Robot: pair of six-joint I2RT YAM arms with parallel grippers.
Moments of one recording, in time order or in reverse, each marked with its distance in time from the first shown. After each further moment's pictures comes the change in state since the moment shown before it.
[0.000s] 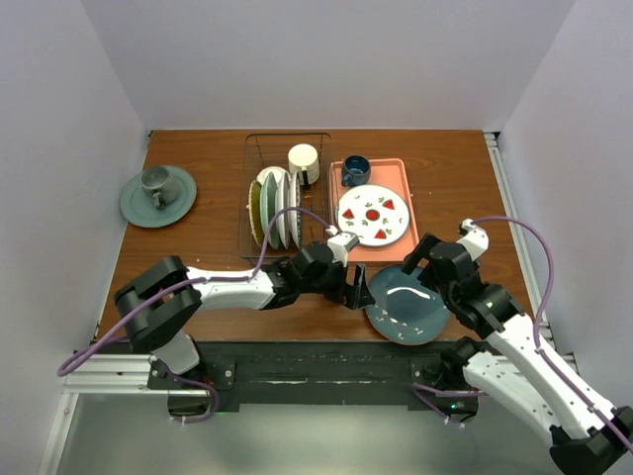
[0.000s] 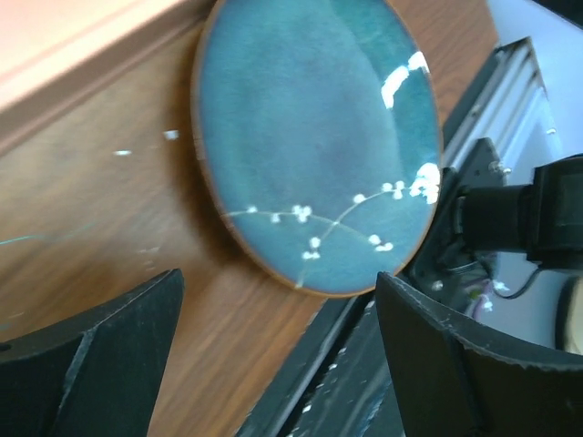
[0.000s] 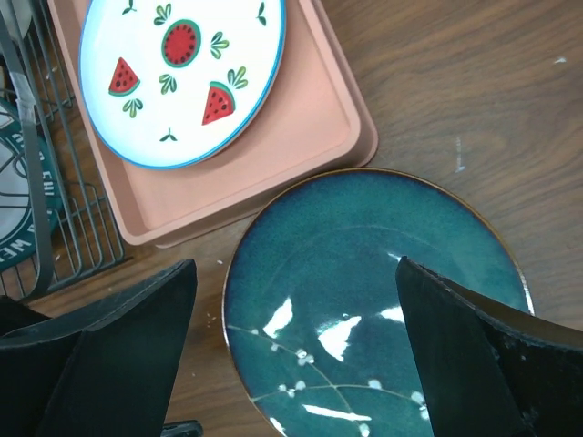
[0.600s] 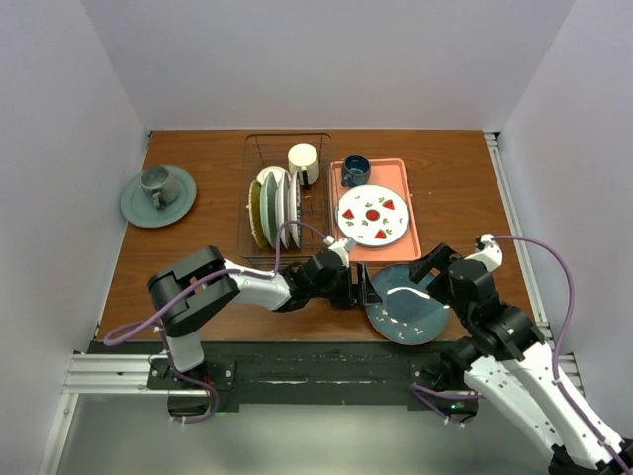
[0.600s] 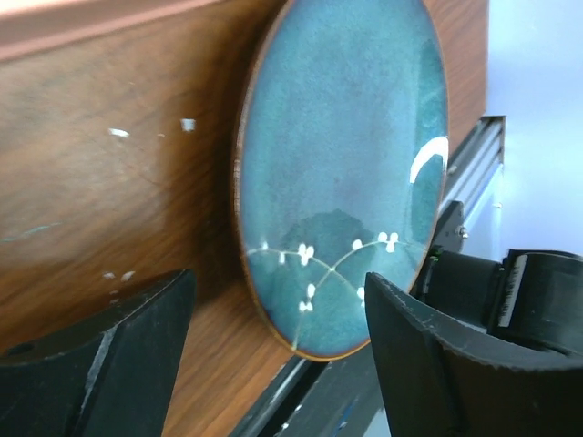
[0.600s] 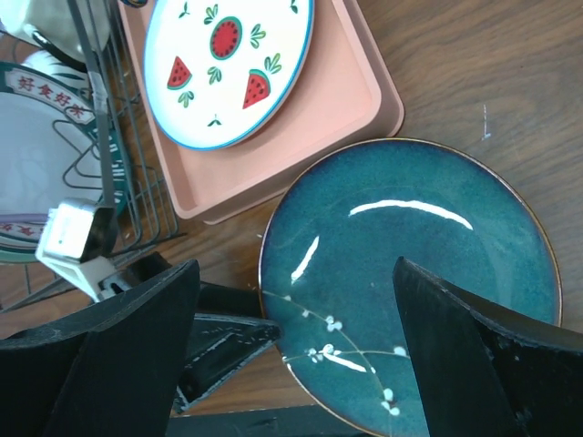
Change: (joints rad) left arm -0.016 0.202 0.014 0.163 -0.020 -0.344; right arm 0.000 -0.223 -0.030 -0.096 -0.063 0.089
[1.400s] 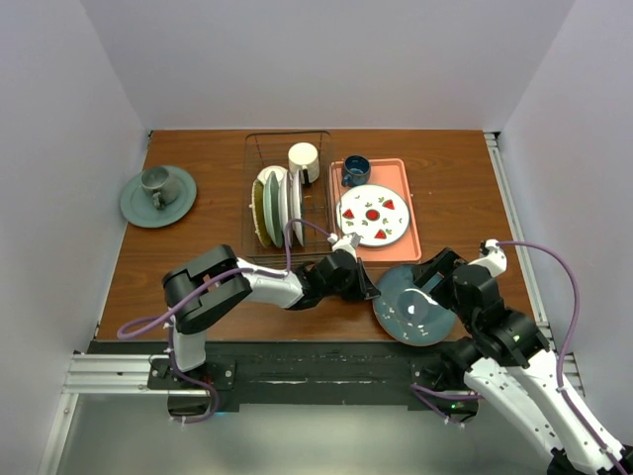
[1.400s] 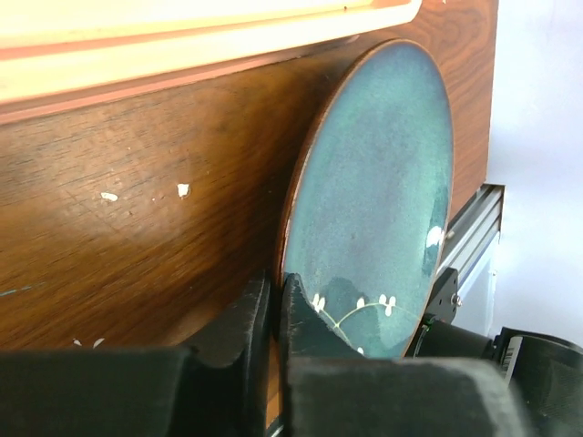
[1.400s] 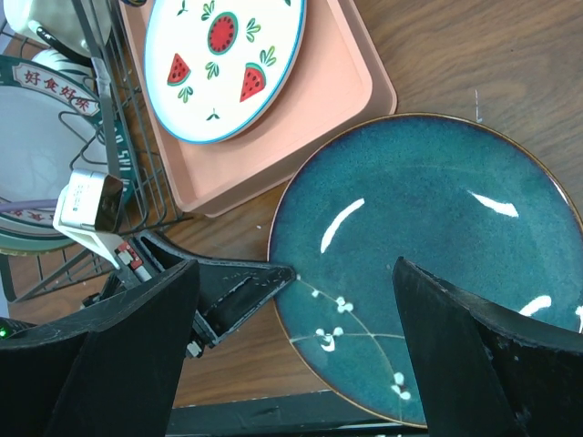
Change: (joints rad) left arm -0.044 0.084 0.102 -0.021 -0.151 -0.101; right arm 0.000 -0.061 0.000 -0.059 -0.005 0.029
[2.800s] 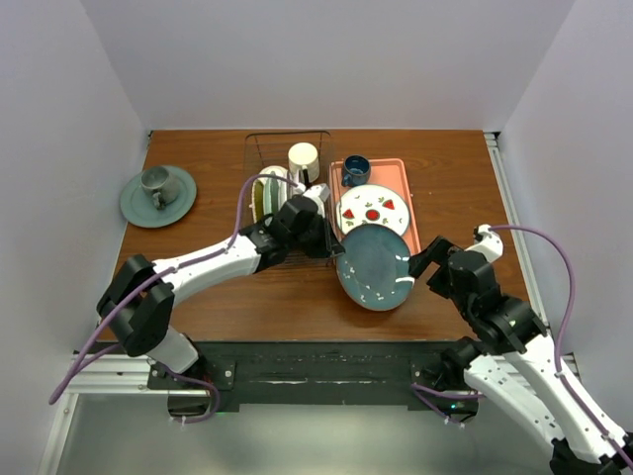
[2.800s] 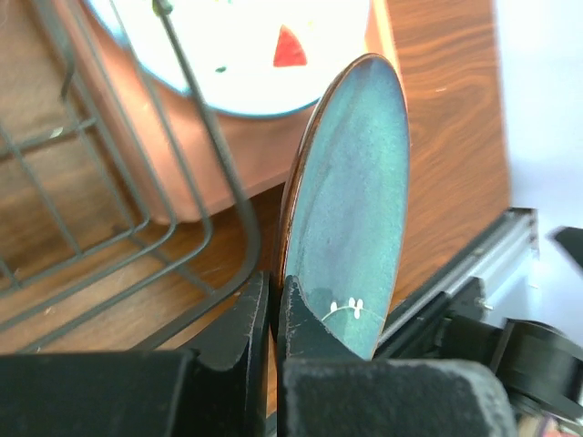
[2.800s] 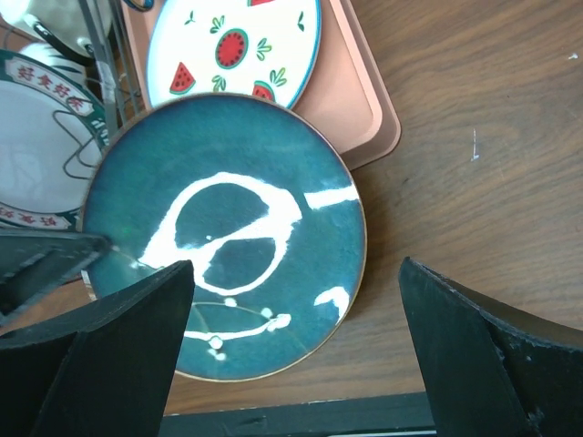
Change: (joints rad) left arm 0.248 -0.342 0.130 -0.517 0.079 0.318; right arm 0.000 0.122 0.088 0.029 0.019 -0.101
